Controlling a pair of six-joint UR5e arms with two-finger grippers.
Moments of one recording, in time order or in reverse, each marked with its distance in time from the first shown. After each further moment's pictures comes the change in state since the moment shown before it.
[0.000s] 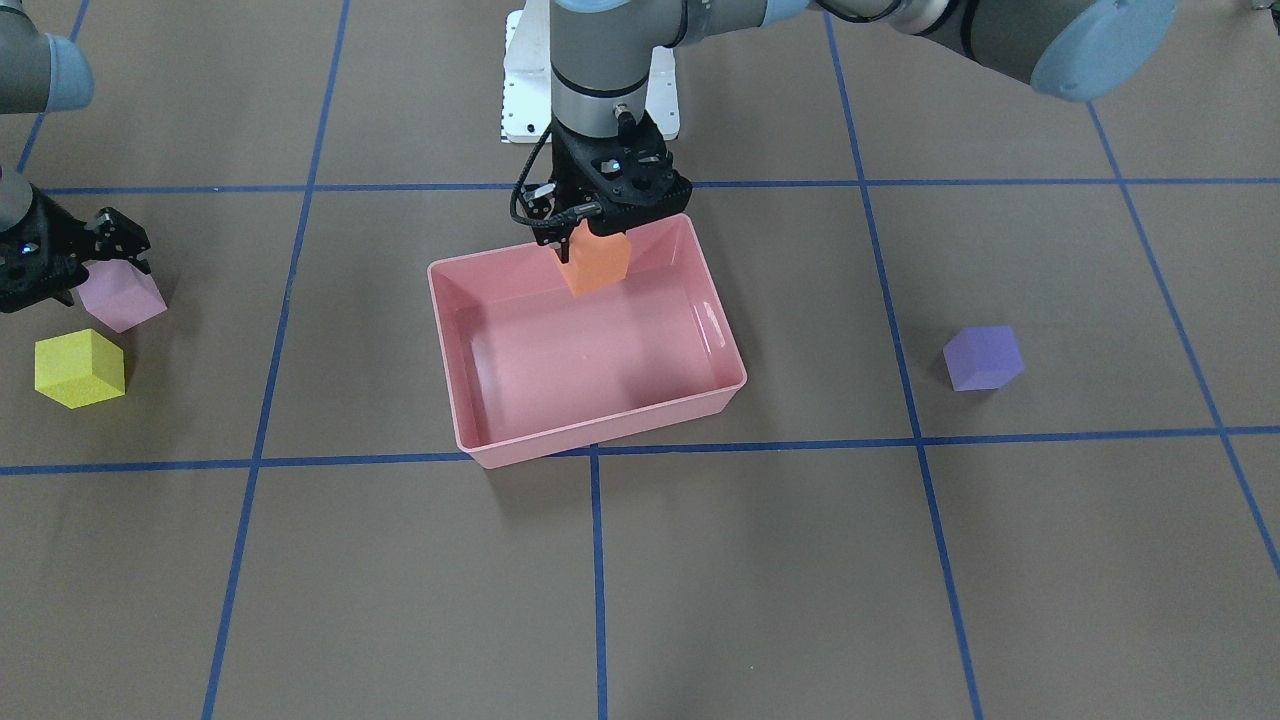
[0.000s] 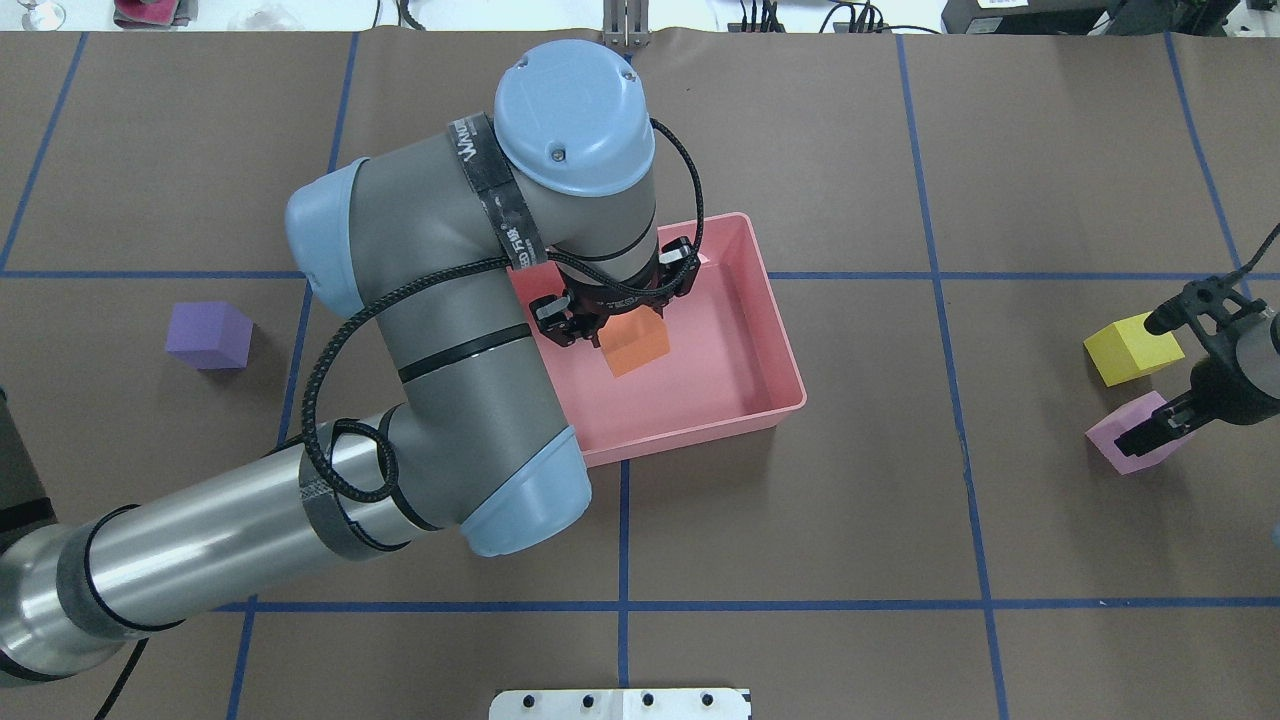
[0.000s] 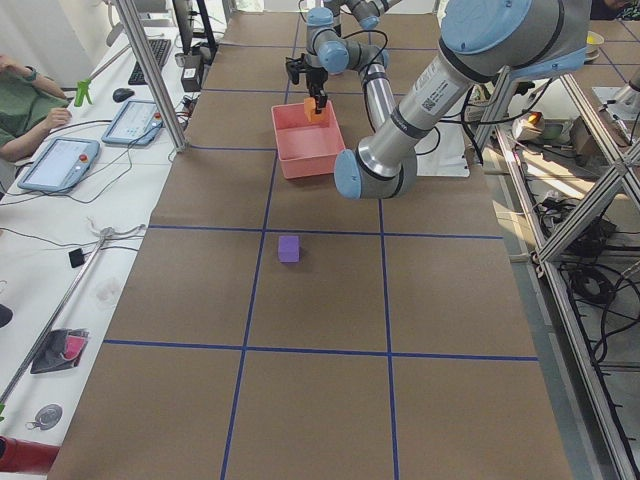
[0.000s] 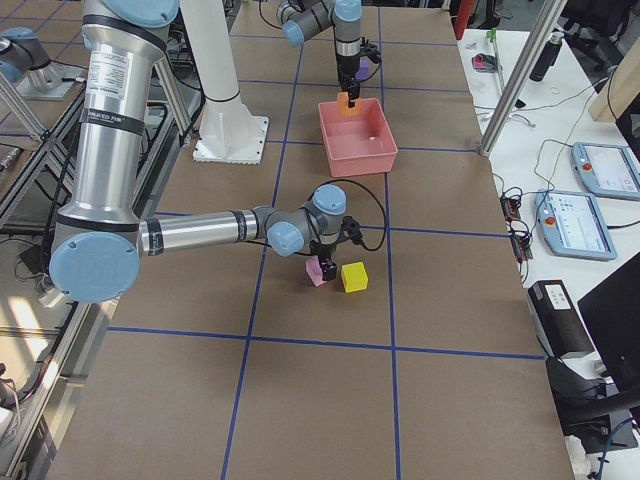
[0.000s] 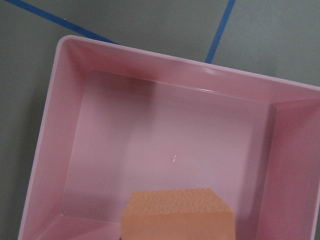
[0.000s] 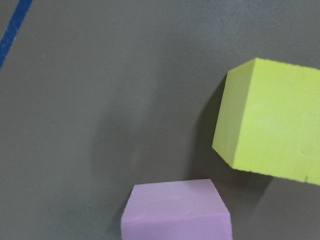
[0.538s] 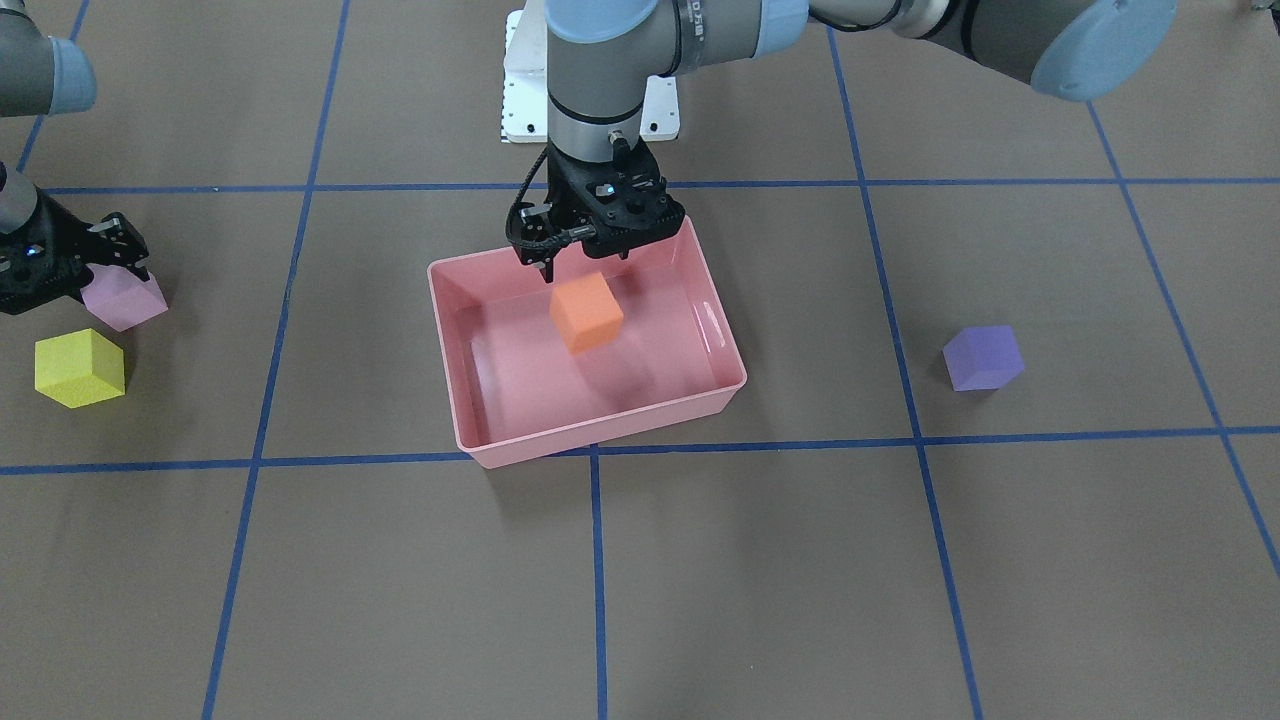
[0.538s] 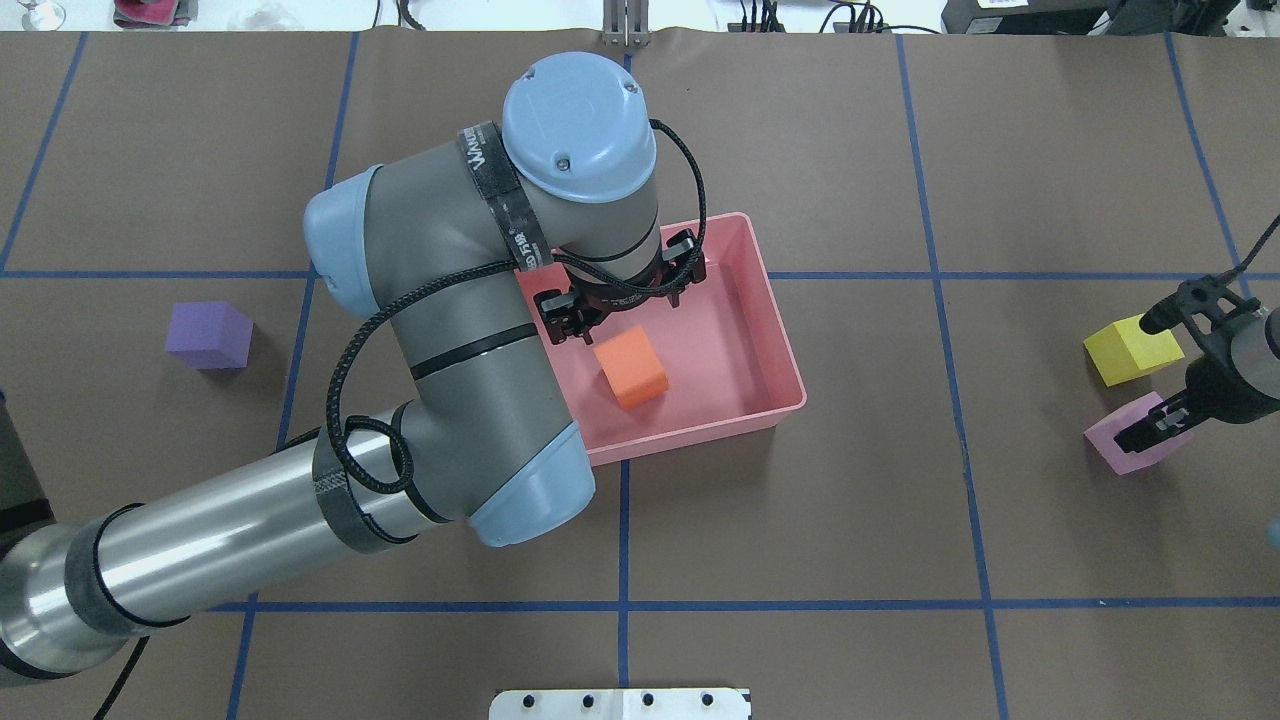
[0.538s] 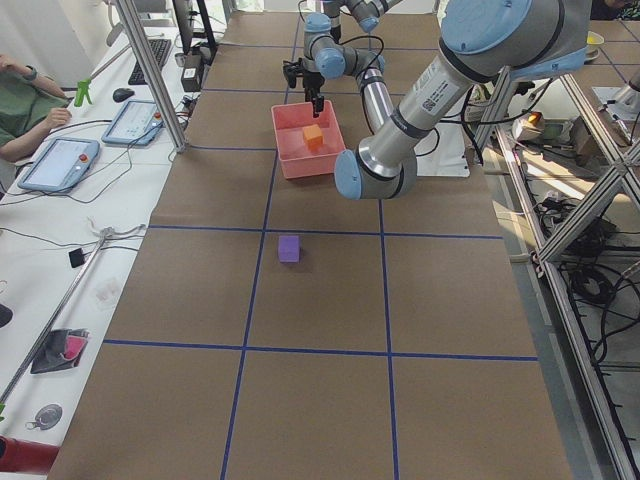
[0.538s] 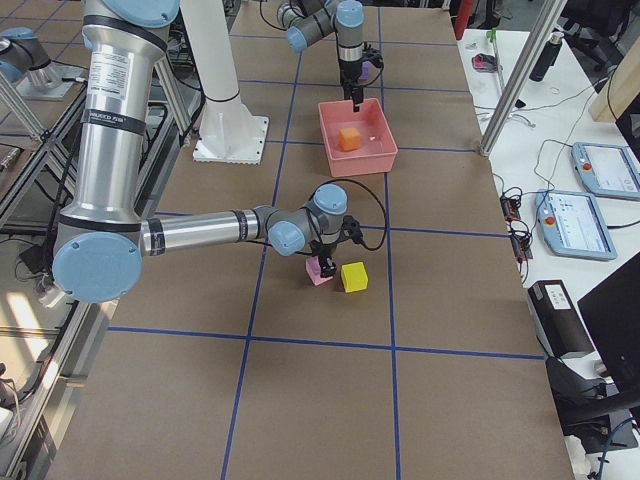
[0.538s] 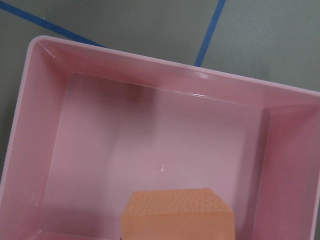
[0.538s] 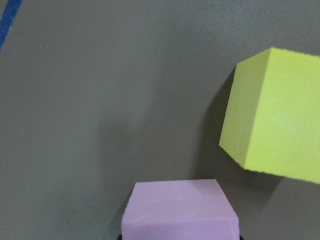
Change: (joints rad) left arm 0.000 0.004 0.029 -0.046 0.015 -0.001; right arm -0.002 0.008 -0.001 -0.002 0.006 0.001
